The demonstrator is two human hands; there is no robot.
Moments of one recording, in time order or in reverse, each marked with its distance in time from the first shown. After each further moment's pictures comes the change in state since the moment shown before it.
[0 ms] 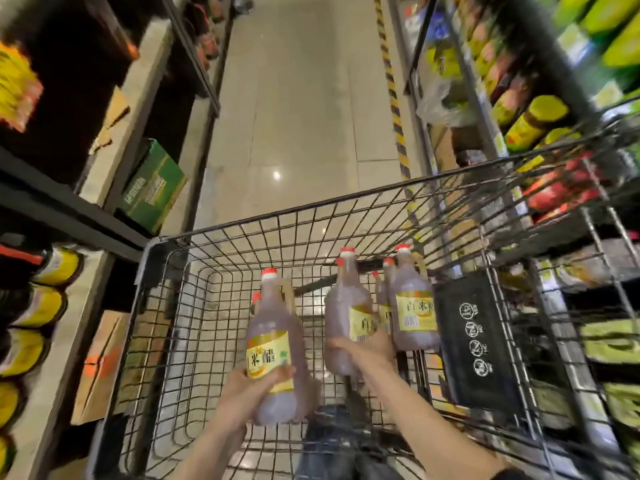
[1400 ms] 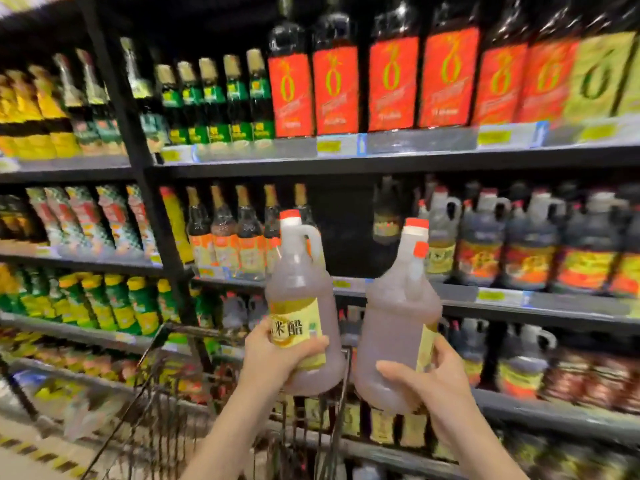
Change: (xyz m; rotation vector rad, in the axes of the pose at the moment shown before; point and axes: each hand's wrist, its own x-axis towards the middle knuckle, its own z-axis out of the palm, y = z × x) left_hand -0.351 0.119 0.269 0.467 -1.093 0.999; right_hand -0.453 0.112 -0.274 0.967 1.135 -0.719
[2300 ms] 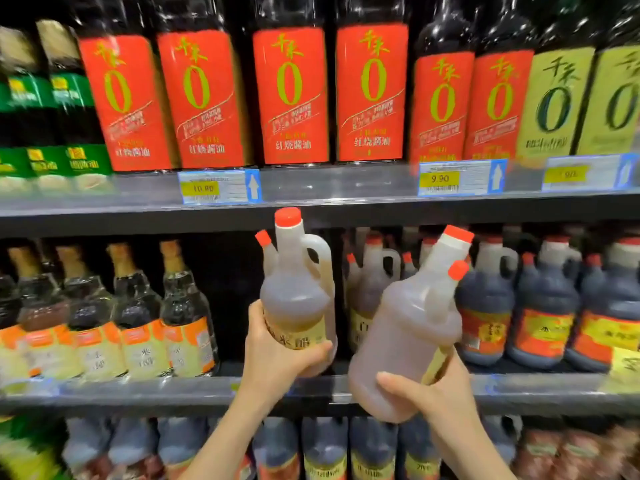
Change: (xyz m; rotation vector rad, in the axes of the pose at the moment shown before) left_hand 0.192 0.002 0.181 0.078 -0.190 0.457; right_hand 0.182 -0.021 -0.090 -0.077 0.332 -0.183
